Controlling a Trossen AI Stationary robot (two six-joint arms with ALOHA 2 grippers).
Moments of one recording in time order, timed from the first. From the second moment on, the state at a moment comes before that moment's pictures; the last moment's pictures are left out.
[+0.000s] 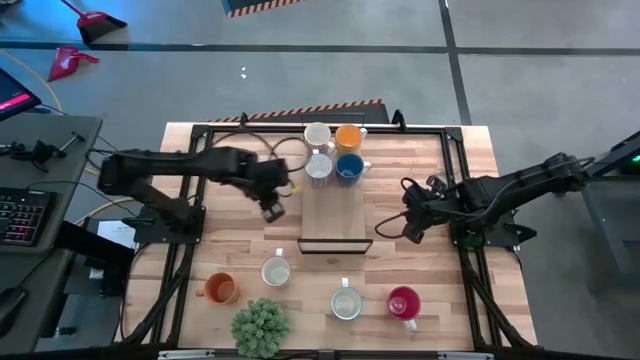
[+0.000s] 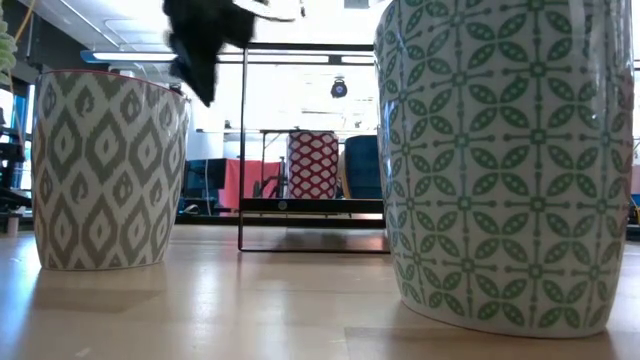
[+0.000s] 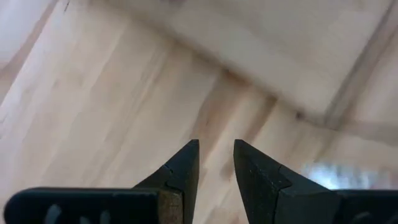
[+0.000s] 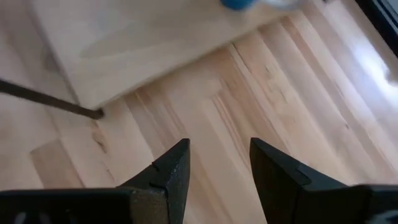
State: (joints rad) left arm 0.07 1.44 1.29 -1.12 -0.09 -0.44; right arm 0.29 1.07 0.95 -1.07 0.42 0.69
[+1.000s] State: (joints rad) left arm -0.62 0.86 0.85 -1.05 -0.61 -0.96; right arm 0.72 0.67 0.92 -1.03 0.70 0.87
